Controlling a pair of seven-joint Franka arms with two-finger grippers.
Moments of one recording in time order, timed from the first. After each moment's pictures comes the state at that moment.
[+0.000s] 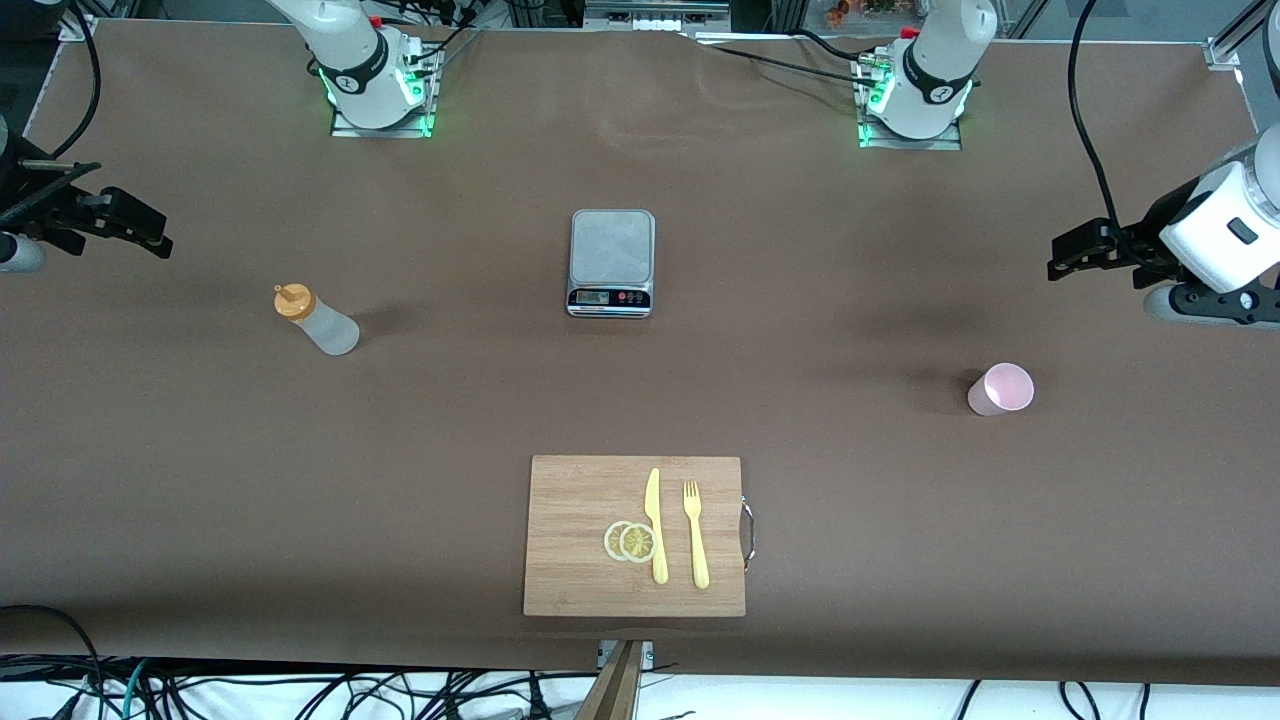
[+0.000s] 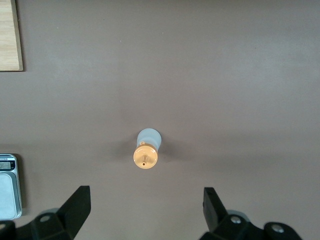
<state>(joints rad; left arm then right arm) 0.00 0.14 -0.04 -1.46 -0.04 1.48 0.00 -0.01 -0.02 -0.01 -1.66 -0.02 1.64 0.00</state>
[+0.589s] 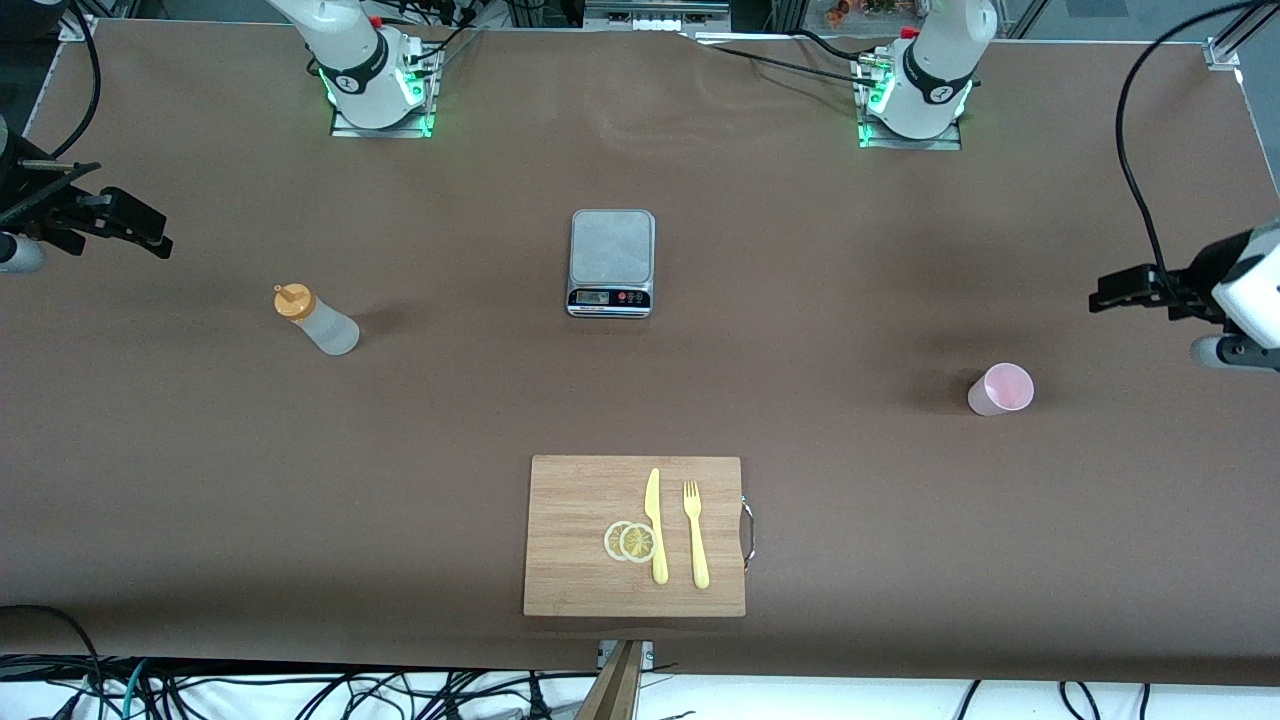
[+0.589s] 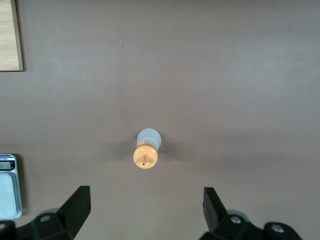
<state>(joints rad) 0.14 0.26 -0.02 -1.46 -0.04 1.53 0.16 -0.01 -0.02 -0.01 -1.66 -0.02 1.64 0.00</state>
